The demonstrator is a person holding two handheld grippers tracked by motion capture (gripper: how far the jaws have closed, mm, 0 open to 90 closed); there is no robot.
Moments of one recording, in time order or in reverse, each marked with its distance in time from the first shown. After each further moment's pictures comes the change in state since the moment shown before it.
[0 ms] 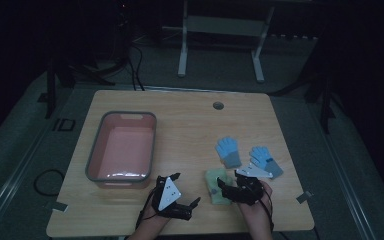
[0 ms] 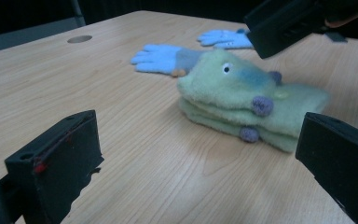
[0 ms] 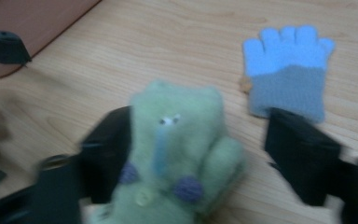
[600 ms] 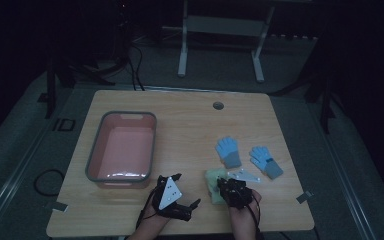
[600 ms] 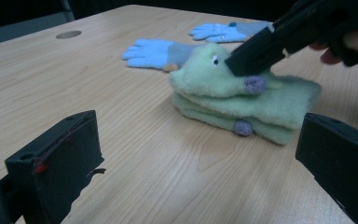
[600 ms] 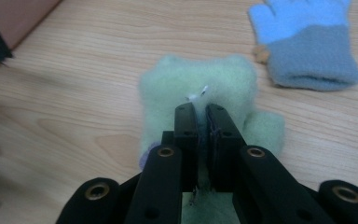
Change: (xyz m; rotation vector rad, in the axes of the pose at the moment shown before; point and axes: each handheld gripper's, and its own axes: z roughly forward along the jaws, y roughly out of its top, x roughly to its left) left arm 0.001 0.001 0.001 0.030 -0.031 0.022; right arm 0.029 -0.013 0.019 0.038 -0.091 0.106
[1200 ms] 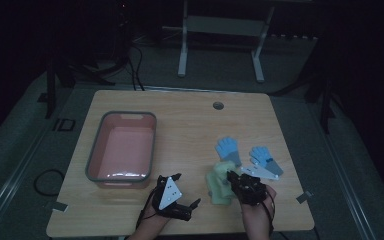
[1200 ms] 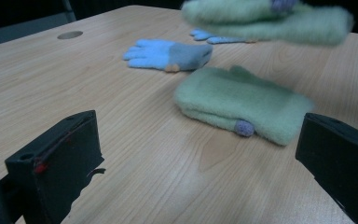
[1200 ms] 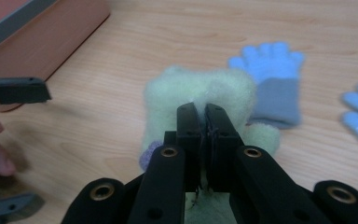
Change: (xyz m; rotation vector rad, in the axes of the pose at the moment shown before) left arm 0.000 0.000 0.000 -0.002 0.005 -0.001; right arm -0.012 0.025 -0.042 -0.088 0.019 -0.022
